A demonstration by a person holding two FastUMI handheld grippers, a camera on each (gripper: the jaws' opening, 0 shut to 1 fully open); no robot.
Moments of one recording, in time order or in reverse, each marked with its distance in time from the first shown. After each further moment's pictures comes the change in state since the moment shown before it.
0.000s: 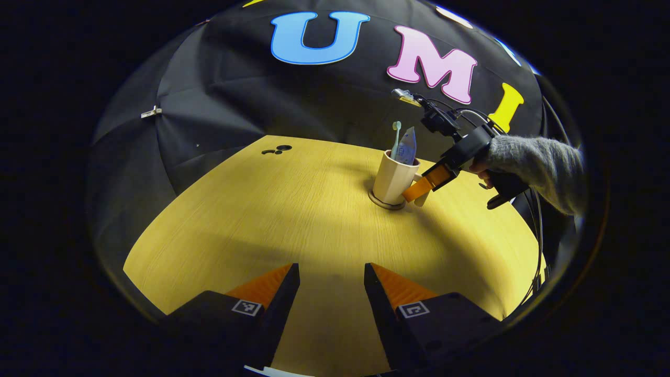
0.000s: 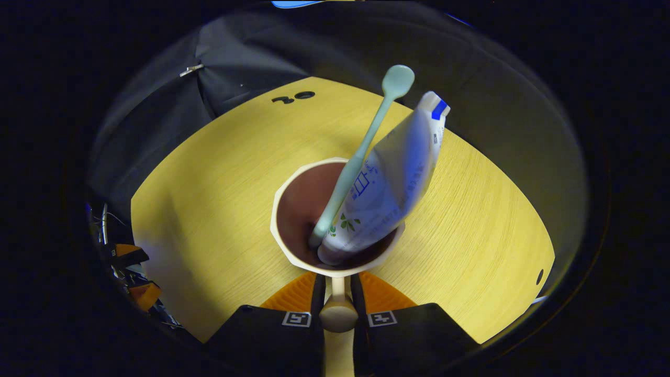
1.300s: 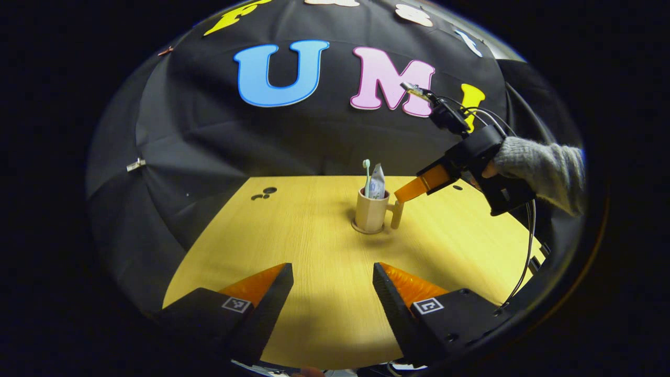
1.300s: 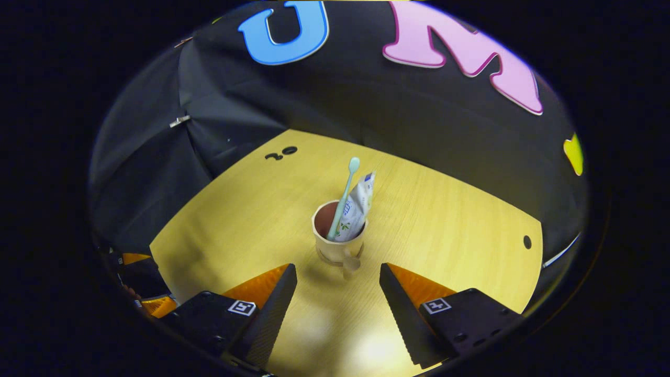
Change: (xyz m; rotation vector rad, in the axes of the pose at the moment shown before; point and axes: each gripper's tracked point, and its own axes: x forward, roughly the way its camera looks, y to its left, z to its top) left arm -0.068 -0.012 0.074 0.200 -0.143 -0.086; right arm -0.157 0.022 0.015 0.206 -0.316 -0.124
